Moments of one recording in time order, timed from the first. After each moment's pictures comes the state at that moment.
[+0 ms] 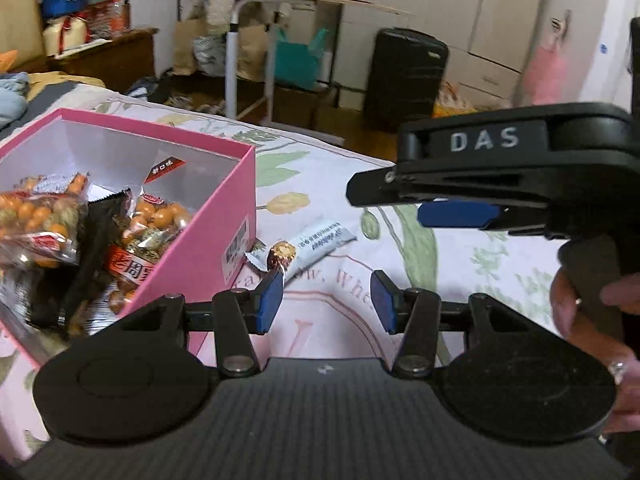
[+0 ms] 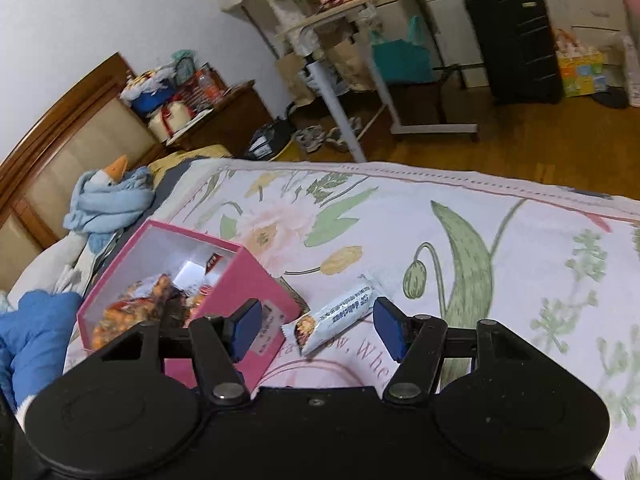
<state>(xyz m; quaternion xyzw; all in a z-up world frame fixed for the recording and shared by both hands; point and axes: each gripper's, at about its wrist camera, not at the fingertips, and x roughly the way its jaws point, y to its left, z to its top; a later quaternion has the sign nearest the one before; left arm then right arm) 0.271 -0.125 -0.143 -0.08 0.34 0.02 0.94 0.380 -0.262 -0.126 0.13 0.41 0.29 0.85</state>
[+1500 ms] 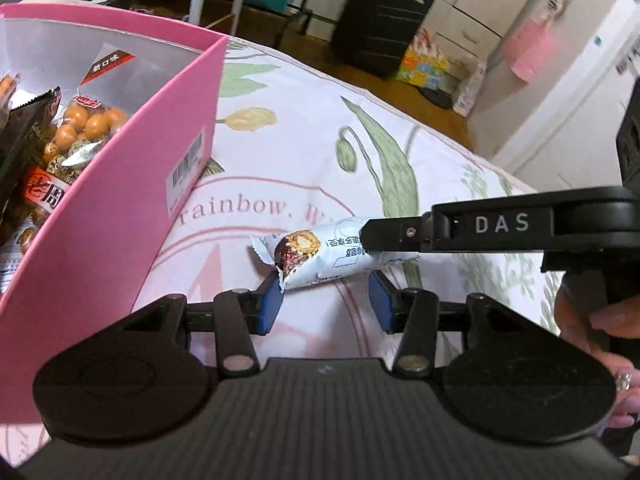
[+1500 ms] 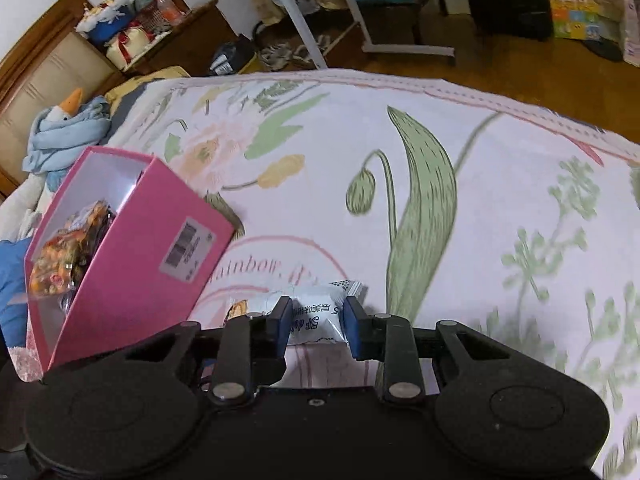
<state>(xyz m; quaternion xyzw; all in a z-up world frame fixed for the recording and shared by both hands) 0.302 -0.109 -0.181 -0.16 0.45 -0.06 0.88 0.380 -0.271 -0.154 0.08 0.53 0.25 0.81</state>
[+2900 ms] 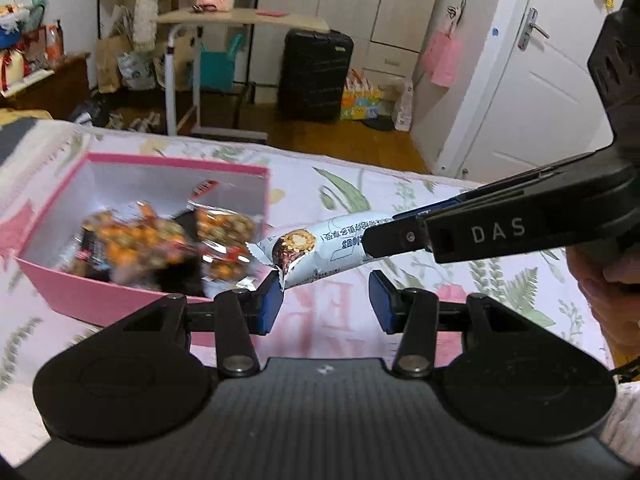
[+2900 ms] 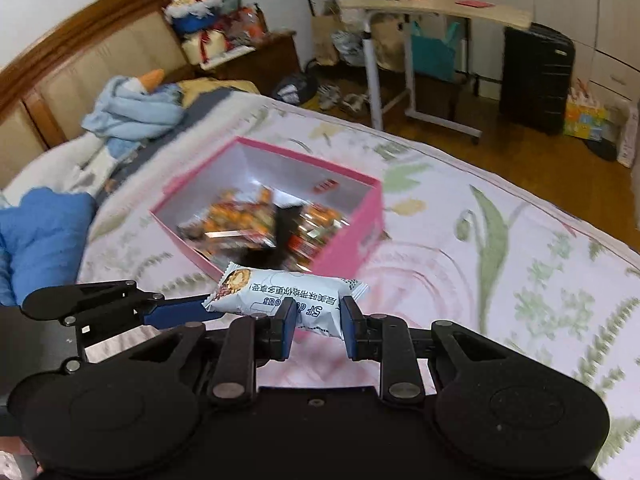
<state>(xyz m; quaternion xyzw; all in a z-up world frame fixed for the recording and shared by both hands) 0.138 -0.011 -0.017 -0.05 0.36 -0.14 0.92 0.217 -0.162 0.012 -0.01 0.44 0.27 0.85</state>
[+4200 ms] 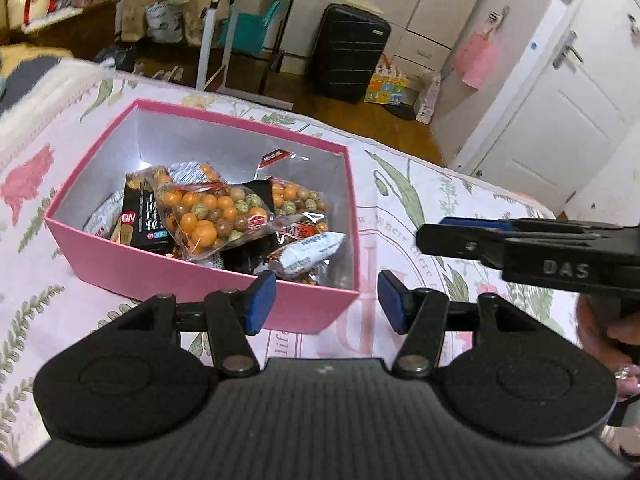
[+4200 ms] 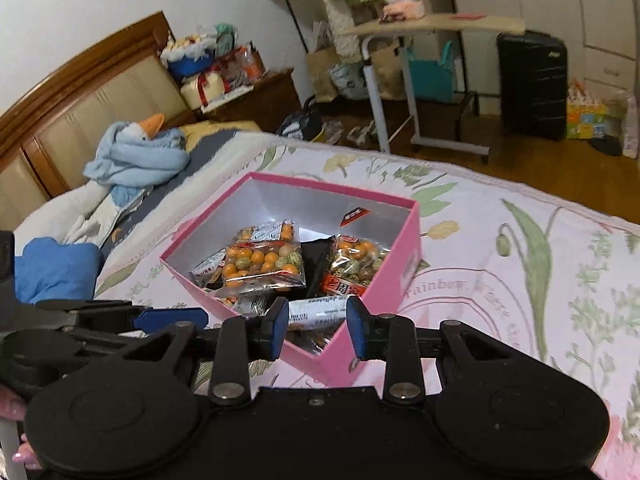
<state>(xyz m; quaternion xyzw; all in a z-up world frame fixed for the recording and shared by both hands) 0.163 0.072 -0.041 -0.10 0.41 -0.13 0.90 0.196 -0.141 -0.011 0.05 0.39 0.24 0.89</state>
